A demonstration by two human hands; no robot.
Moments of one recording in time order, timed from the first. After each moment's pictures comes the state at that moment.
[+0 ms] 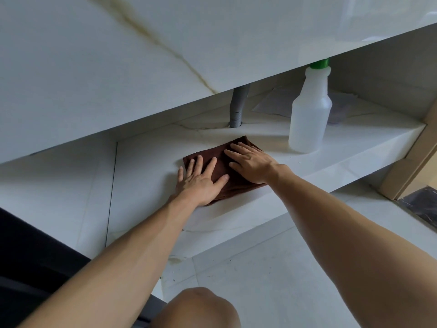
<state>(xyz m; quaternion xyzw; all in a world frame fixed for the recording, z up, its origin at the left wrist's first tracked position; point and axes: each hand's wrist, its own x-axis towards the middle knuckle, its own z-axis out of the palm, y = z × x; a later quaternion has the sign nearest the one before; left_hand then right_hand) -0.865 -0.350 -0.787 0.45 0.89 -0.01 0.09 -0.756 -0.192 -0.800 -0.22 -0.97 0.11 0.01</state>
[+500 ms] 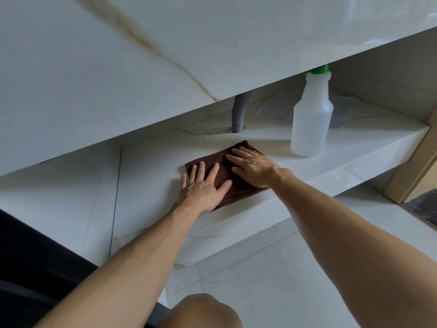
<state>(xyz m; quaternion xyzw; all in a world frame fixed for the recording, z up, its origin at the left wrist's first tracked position) -0.866 -0.351 -0.794 0.45 0.89 0.01 0.09 -0.758 -0.189 -0.799 -0.20 -0.97 0.11 0.01</state>
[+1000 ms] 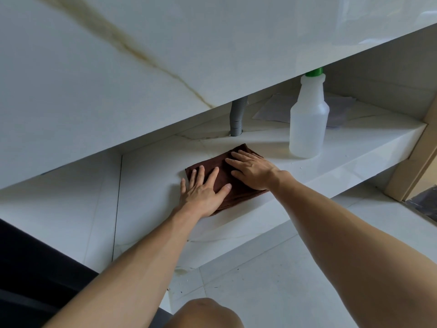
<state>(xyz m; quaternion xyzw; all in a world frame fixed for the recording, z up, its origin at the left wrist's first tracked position) -0.868 -0.353 -0.792 0.45 0.89 0.02 0.09 -0.759 -0.189 -0.800 -0.21 -0.97 0.11 0.01</state>
